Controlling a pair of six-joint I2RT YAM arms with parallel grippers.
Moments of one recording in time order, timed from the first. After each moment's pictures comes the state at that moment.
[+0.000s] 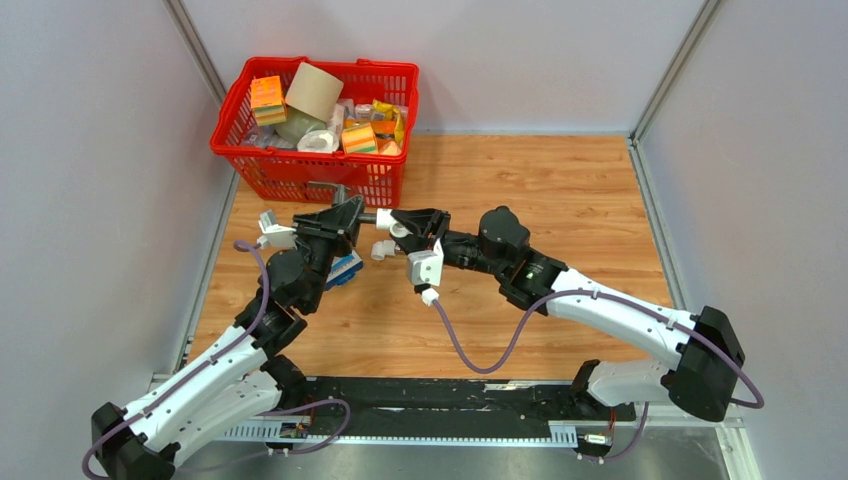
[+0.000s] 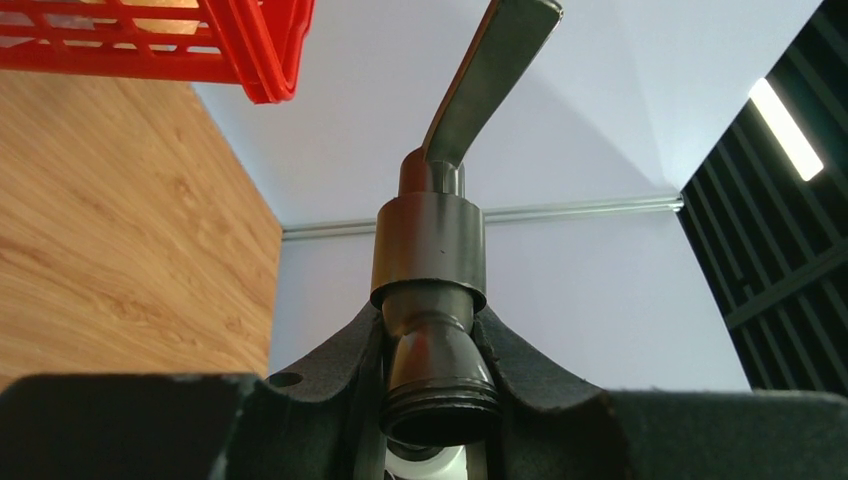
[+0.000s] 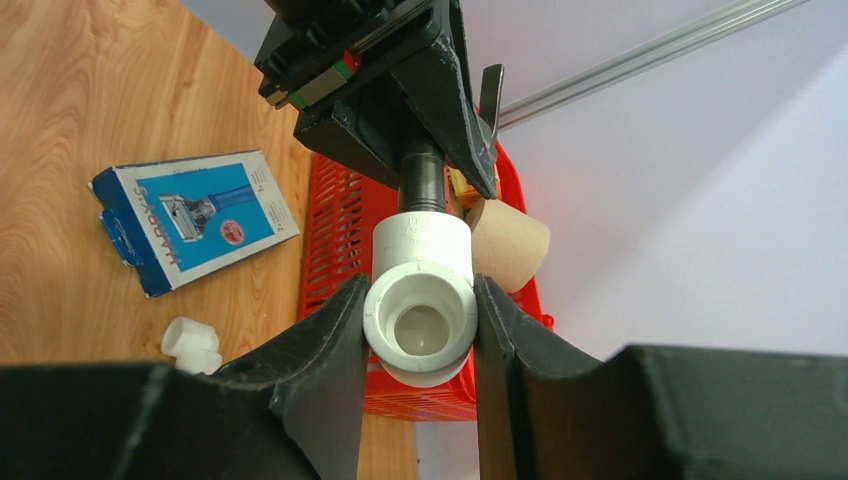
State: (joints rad) left arm -0.72 0.70 0.56 0.26 -0.51 -1.49; right arm 0.96 1.27 0.97 0.31 -0.38 -1.04
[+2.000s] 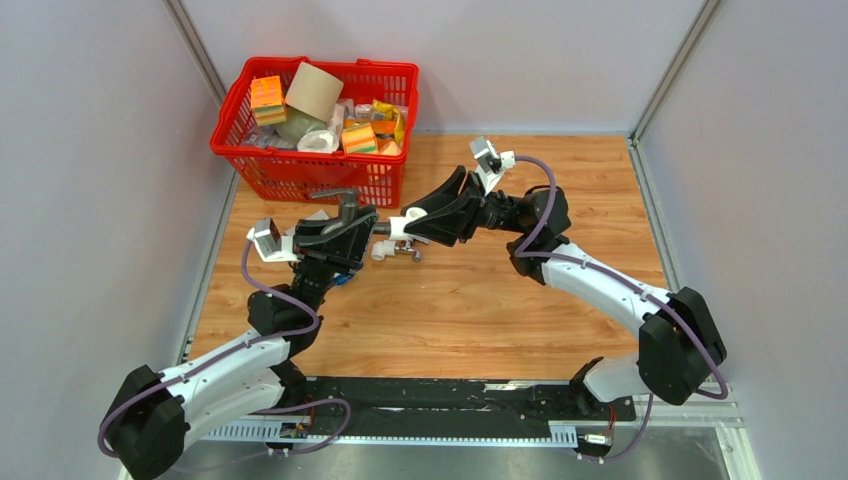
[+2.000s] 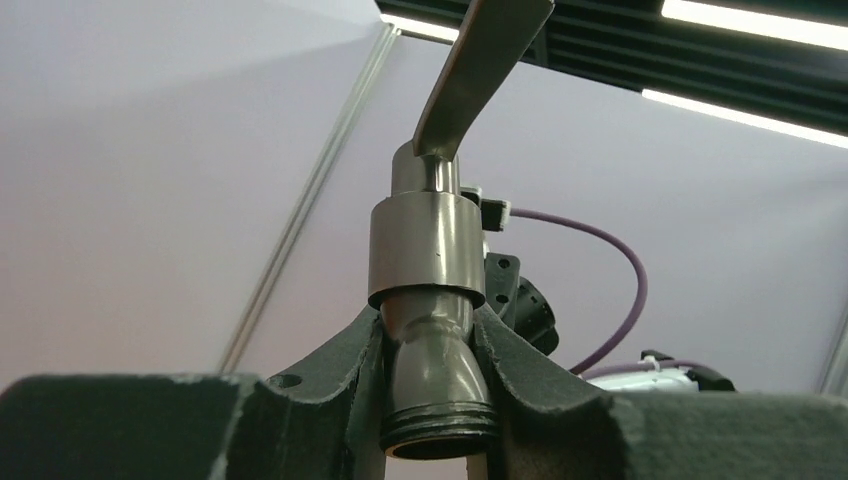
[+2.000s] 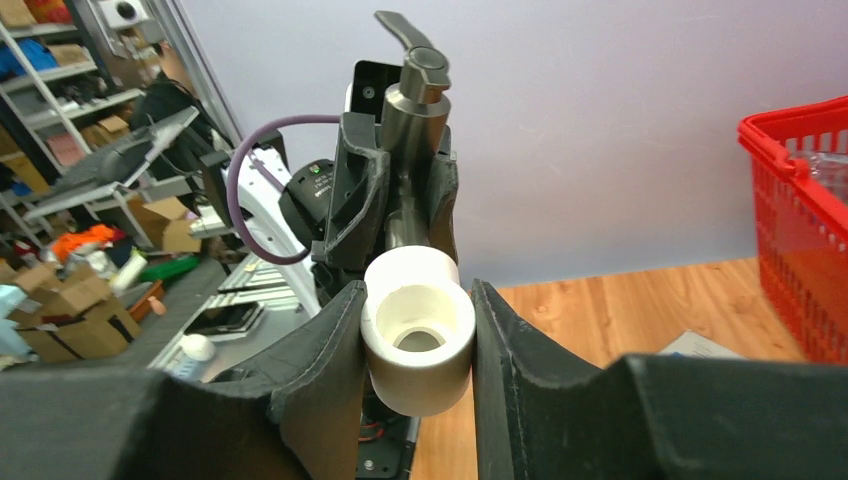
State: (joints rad) left arm -0.71 0.88 0.35 1.39 0.03 -0.74; right arm 0.67 1.40 0.97 1.04 -0.88 0.75
